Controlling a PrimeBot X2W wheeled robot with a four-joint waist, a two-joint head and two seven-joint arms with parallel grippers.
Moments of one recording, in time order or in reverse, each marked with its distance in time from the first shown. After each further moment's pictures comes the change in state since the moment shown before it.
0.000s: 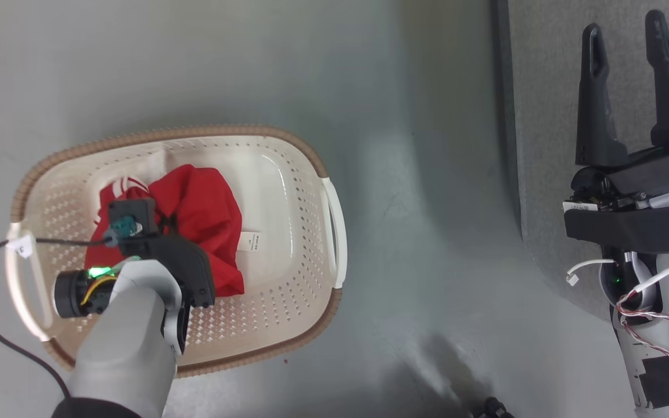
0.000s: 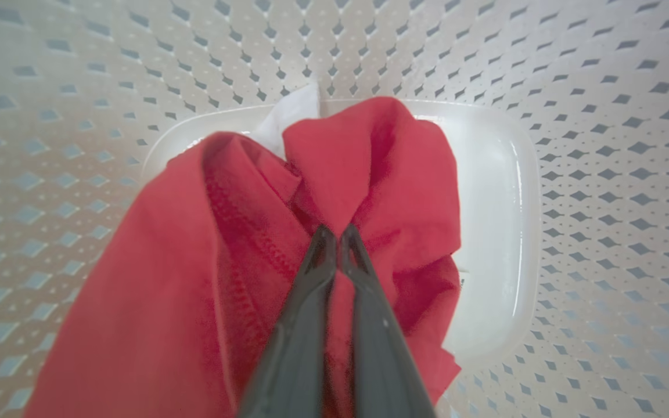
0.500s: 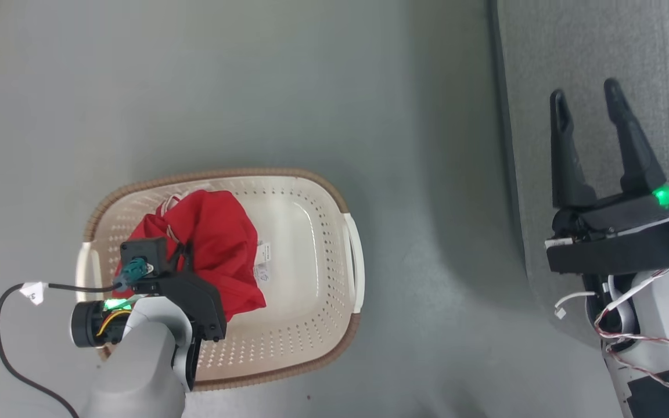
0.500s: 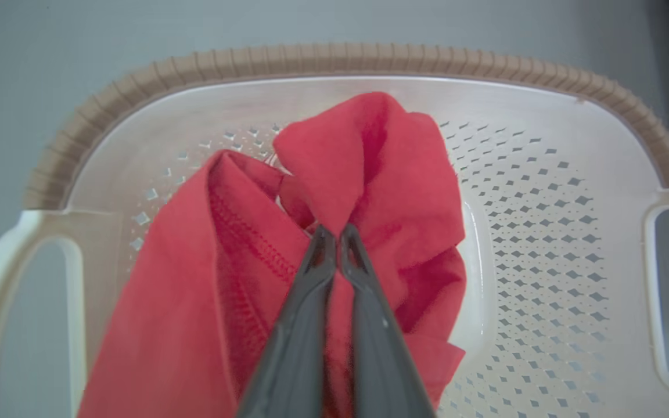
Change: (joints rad) left arm 0.086 -0.016 -0.014 0.007 -0.031 -0.044 -0.131; right arm 0.056 -0.011 0.020 0.121 -0.002 0.009 -0.011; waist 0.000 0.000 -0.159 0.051
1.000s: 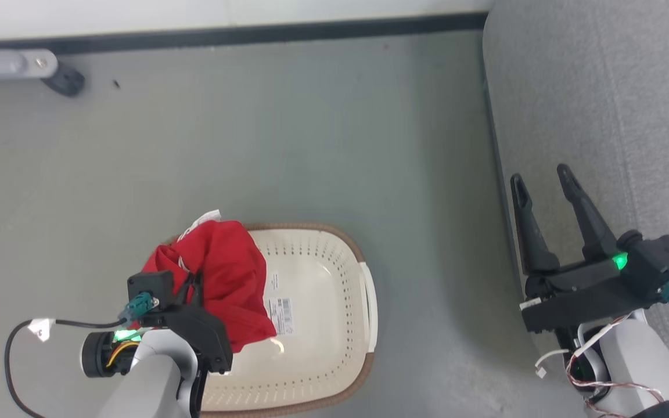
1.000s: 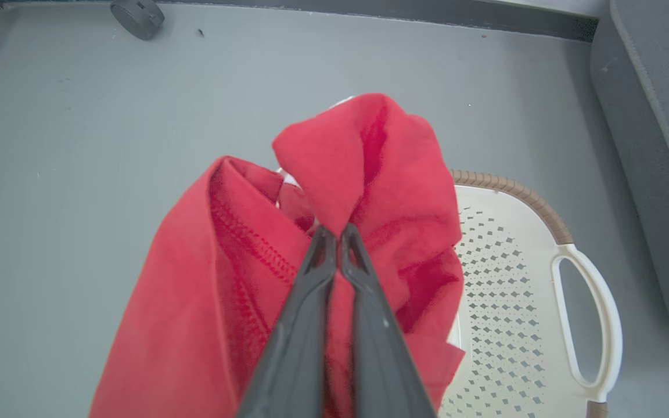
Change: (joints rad) left arm 0.097 -0.004 0.000 -0.048 -0.004 -0.036 -0.027; right arm 0.124 0.016 0.045 0.119 -0.002 0.009 -0.009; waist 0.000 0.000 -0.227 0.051
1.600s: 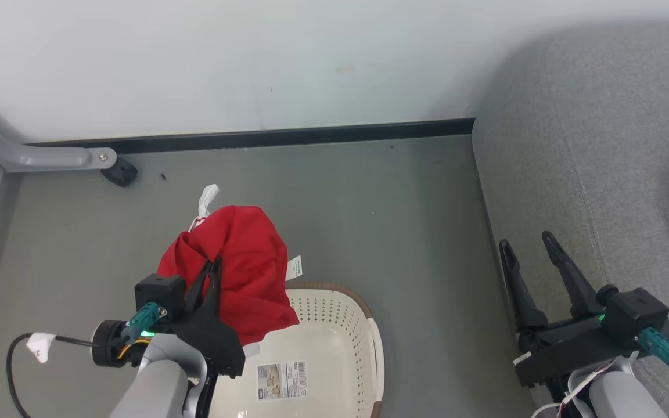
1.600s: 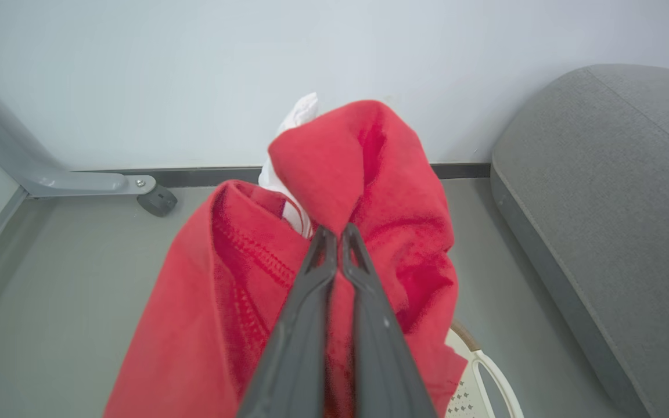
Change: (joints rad) left arm 0.130 0.030 0.002 -0.293 0.055 -0.033 0.000; right arm 0.127 0.008 0.015 0.053 0.001 0.000 0.000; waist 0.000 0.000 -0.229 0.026
